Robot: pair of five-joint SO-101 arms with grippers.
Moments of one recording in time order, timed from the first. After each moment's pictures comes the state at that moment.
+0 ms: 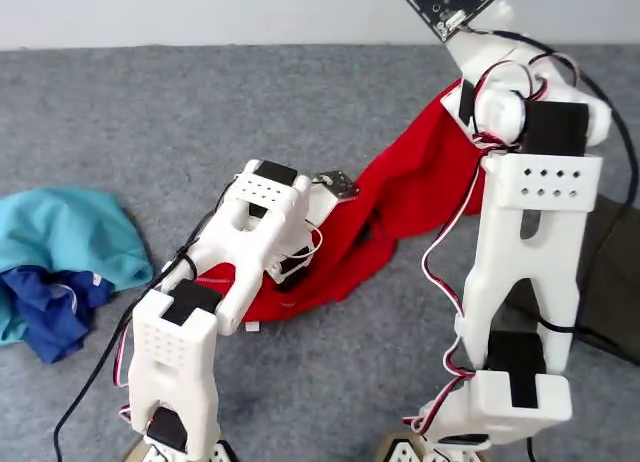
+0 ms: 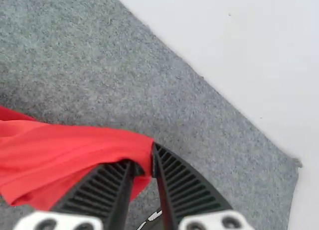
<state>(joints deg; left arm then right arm) 18.5 30.8 -2.2 87.7 -23.3 0.0 2.7 -37.1 81.1 41.6</state>
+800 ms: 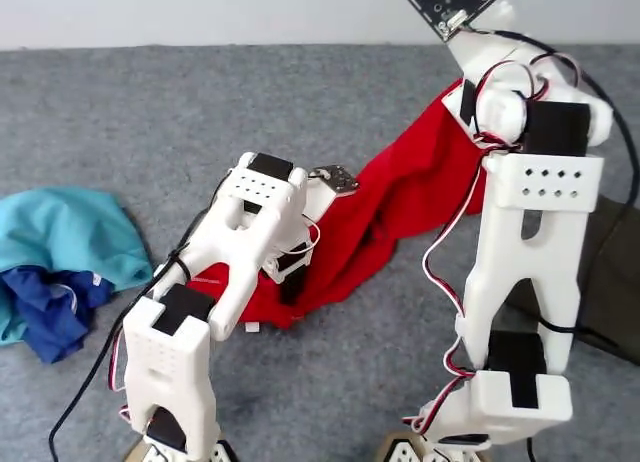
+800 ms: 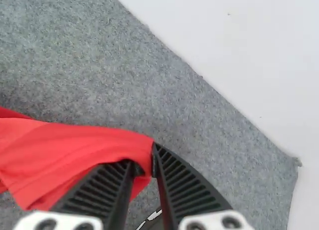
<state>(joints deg) 18.0 26.4 -2.5 92.1 -23.3 0.1 2.7 -37.1 81.1 41.6</state>
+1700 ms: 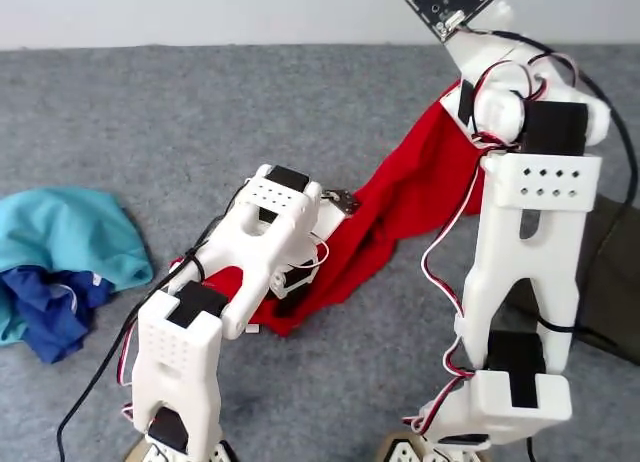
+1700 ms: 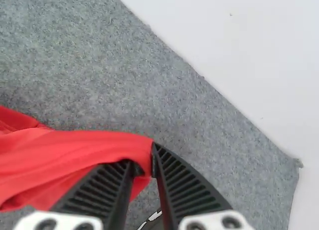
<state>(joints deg) 20.8 30.5 -1.7 95.2 -21.9 0.0 2.7 -37.1 81.1 41.7</state>
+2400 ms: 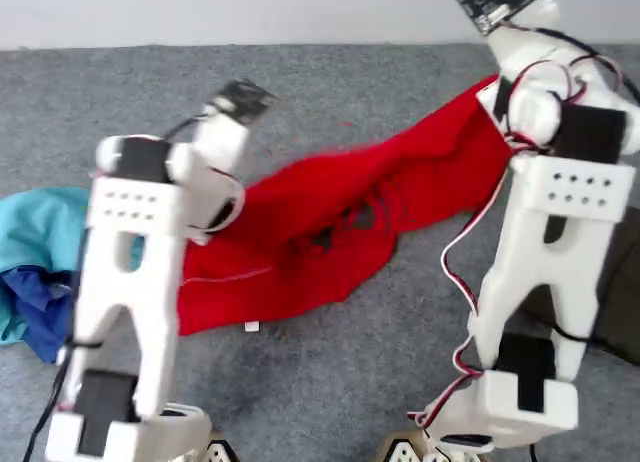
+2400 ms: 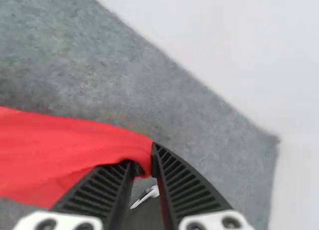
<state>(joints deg) 1.8 -9.1 -2.6 99.4 -20.9 5.7 0.7 -39.6 80.8 41.7</state>
